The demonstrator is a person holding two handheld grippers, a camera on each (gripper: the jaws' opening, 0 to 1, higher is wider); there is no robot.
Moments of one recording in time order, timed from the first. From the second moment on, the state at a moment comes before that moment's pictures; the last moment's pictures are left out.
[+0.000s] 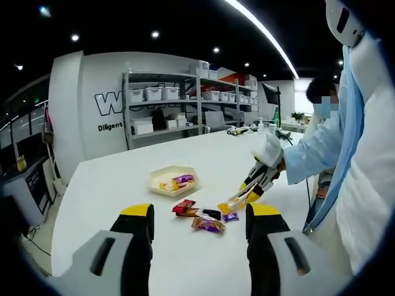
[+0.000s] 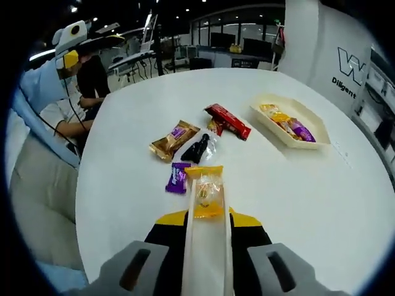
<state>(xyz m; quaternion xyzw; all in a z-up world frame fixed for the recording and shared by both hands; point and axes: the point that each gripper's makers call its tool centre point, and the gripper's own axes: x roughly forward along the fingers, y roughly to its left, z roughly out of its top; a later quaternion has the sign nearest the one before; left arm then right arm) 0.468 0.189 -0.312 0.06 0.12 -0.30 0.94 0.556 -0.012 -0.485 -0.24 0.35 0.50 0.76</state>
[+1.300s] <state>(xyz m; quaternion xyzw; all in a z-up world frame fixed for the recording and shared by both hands) 0.475 0.198 -0.312 0.05 0.13 -0.29 0.95 0.674 0.019 -0.402 -0.23 0.27 0.46 0.81</state>
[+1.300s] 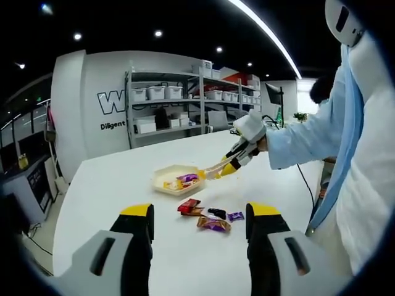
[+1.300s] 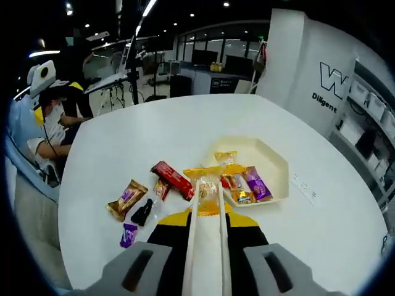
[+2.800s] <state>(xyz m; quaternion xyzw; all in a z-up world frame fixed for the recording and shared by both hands) 0.477 0.223 -0.318 0.04 0.14 -0.26 0.95 0.740 0.042 -0.406 -0.21 0.29 0.44 0.82</state>
